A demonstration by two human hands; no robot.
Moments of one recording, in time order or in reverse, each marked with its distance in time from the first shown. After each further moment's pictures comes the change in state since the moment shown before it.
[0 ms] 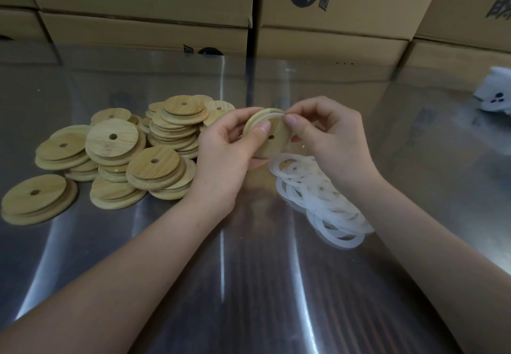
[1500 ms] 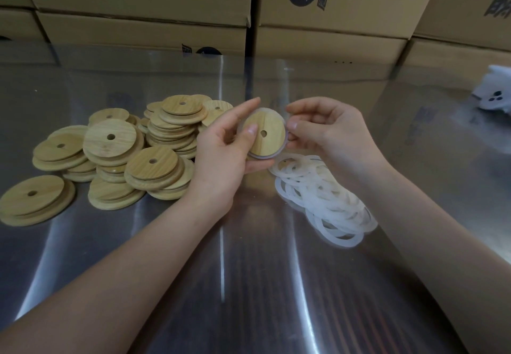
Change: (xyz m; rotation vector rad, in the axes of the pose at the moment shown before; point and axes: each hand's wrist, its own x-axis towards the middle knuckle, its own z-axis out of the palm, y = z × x) left_hand 0.003 -0.003 -0.001 -0.045 -0.015 -0.048; right_hand 0.007 0.002 -0.009 0.368 -0.073 0.330
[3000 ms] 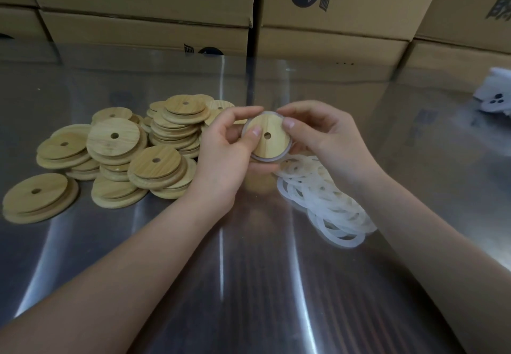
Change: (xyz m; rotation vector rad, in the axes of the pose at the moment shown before) left_hand -0.001 0.003 -0.001 0.034 0.014 -0.020; right_hand -0.003 0.007 0.005 -0.205 -0.073 -0.147
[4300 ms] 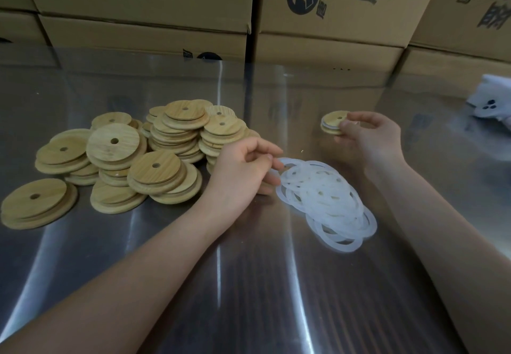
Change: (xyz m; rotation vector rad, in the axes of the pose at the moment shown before) left_hand -0.005 -0.008 0.006 0.273 -0.092 -0.124; right_hand 0.026 0.041 -0.066 0.055 0.639 0.361
